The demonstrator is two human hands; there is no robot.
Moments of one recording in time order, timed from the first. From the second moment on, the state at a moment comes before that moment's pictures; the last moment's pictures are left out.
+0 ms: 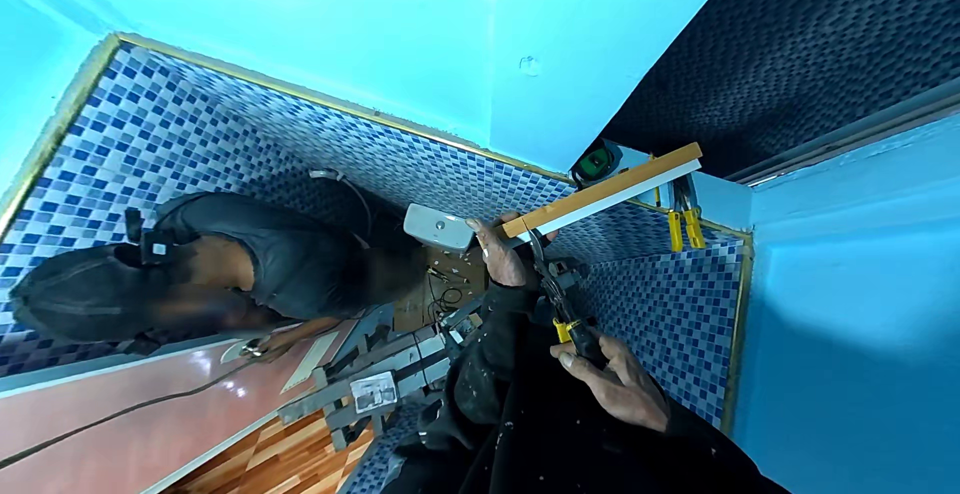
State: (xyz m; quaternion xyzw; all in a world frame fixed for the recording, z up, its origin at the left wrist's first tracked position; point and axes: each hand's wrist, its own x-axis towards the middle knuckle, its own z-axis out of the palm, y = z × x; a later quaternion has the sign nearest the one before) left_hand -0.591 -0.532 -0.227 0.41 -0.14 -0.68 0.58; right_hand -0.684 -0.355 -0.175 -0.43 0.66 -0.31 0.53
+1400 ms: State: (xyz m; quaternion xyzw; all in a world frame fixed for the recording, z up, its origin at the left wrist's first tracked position) left_hand -0.596 -0.527 -0.226 0.40 -0.16 -0.67 0.60; right_hand -0.684 -0.351 -0.171 -0.44 0.67 -0.31 0.52
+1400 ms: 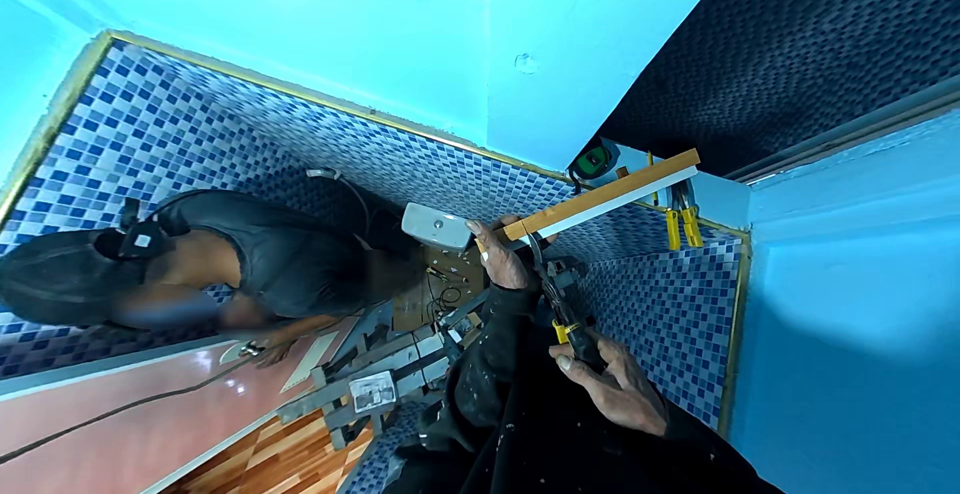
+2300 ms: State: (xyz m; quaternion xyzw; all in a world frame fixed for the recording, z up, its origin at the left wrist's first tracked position) left_hand -0.598 -0.522 -0.220 0.46 -0.12 -0.66 0.58; right_hand -0.670 -0.350 -0.186 -0.45 0.70 -0.32 0.45
